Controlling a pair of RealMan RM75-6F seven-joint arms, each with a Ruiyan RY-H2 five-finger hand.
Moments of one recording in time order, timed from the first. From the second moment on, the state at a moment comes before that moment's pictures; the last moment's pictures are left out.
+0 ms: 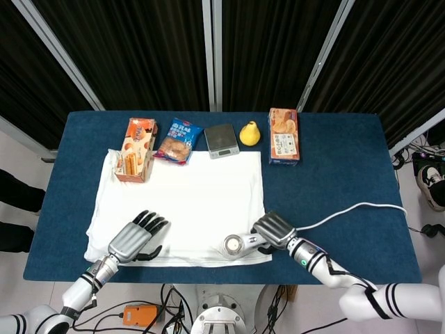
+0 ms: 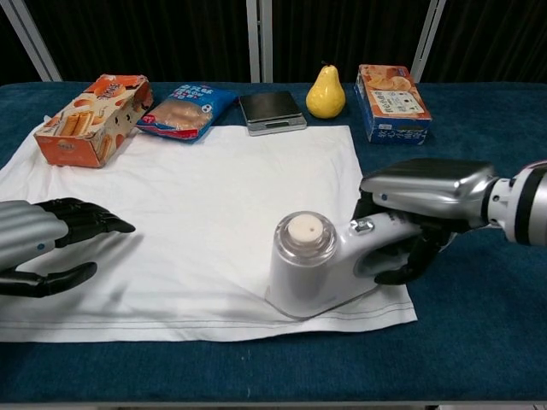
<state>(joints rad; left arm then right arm) -0.44 -1.43 0.11 -1.55 1.52 1.03 0.33 0.76 -1.39 -0.05 -1.73 -1.30 0.90 -0.26</state>
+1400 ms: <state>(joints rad) -0.26 -1.26 0.03 -1.57 1.45 1.30 0.09 0.55 -1.32 0.04 -1.40 -1.30 0.98 0.09</state>
